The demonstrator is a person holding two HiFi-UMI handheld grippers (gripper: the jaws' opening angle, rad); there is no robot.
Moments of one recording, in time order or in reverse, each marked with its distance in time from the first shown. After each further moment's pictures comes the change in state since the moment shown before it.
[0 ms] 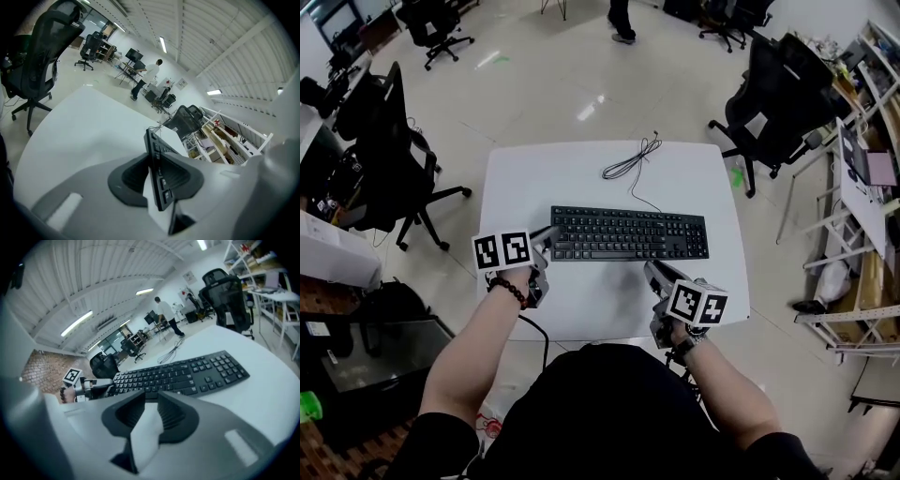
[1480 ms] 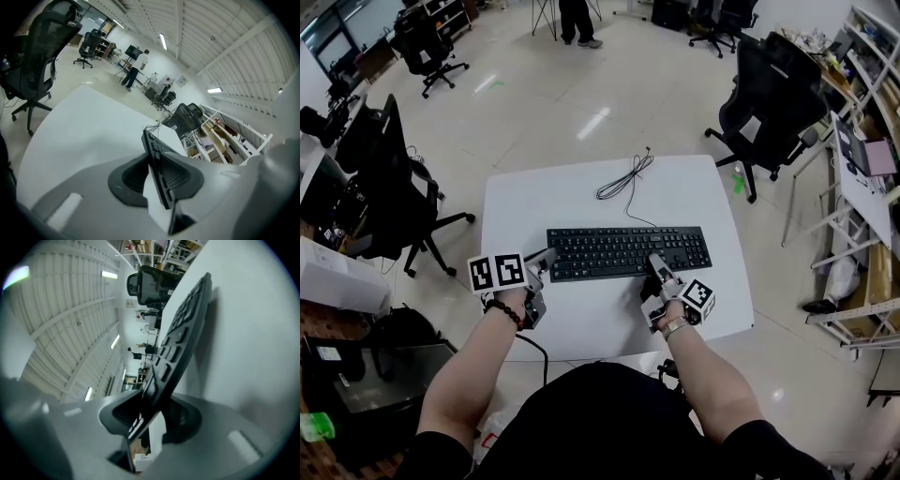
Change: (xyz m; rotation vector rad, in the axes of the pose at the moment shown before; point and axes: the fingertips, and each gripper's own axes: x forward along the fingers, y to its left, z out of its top) left arm -0.001 -0.015 0.004 -0.004 0.037 0.003; right arm 0.060 -0.084 0.016 0.781 -0.357 0.288
